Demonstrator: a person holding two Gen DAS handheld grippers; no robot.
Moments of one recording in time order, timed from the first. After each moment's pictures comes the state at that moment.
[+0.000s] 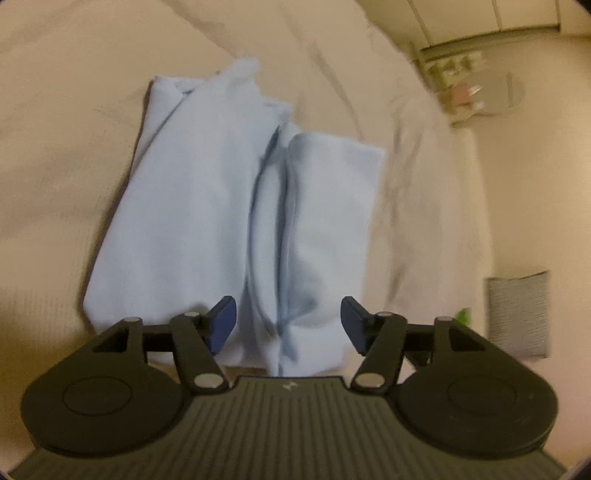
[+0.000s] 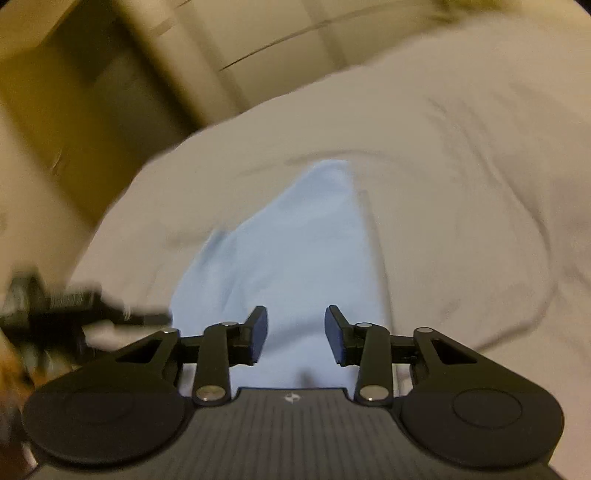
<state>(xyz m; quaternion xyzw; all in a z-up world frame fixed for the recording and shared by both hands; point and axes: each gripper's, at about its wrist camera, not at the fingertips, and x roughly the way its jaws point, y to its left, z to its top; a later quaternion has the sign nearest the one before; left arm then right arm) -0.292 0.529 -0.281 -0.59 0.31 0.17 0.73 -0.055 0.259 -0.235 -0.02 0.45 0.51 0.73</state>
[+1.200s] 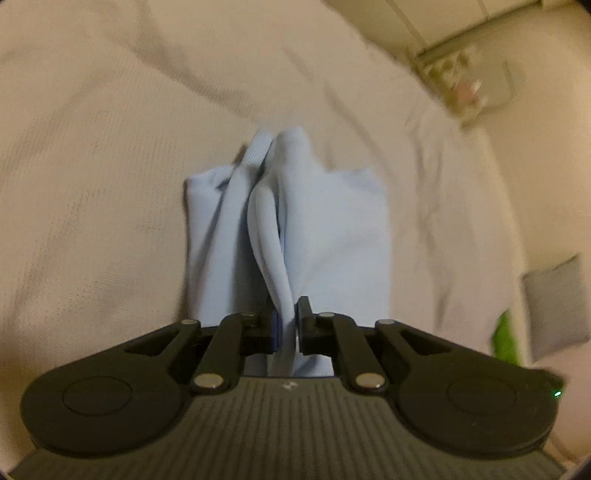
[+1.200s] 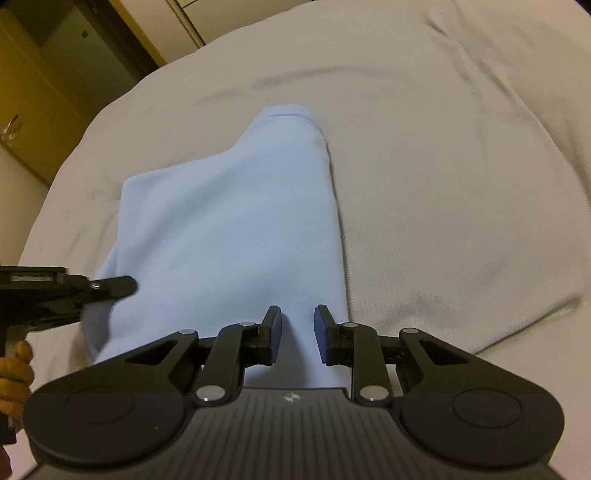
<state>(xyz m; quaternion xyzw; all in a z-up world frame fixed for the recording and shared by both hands) -0.308 0.583 -0.274 -0.50 0.30 0.20 0.78 -0.094 0.385 -0.287 -0.10 0.52 0.48 0.70</state>
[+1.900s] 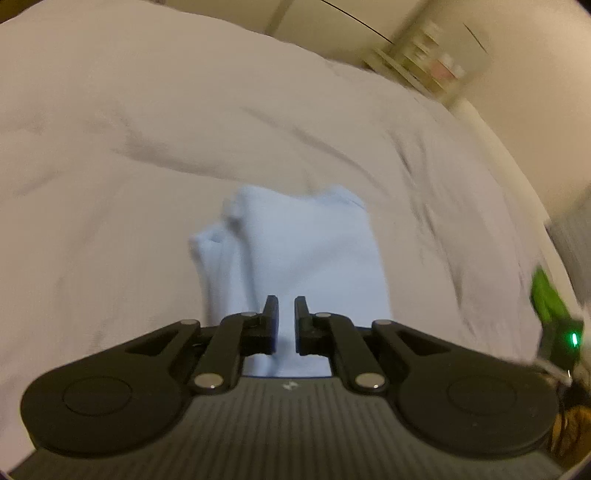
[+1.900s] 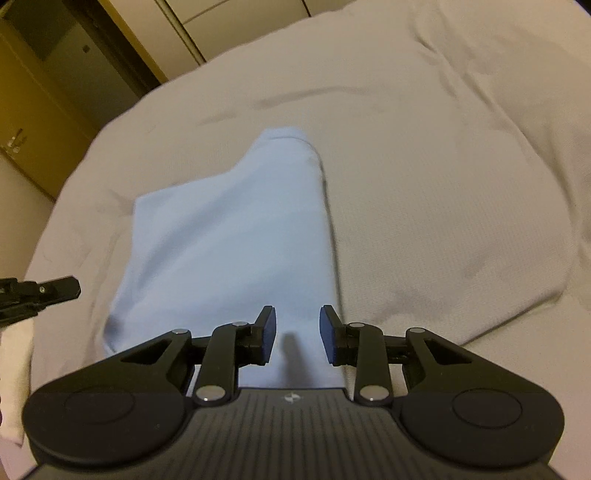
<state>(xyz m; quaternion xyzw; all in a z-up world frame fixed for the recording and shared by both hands) -0.304 0.534 -0.211 -0.35 0.35 0.22 0.84 -0.096 0.325 -0.245 -0.07 0.51 0.48 0.71</state>
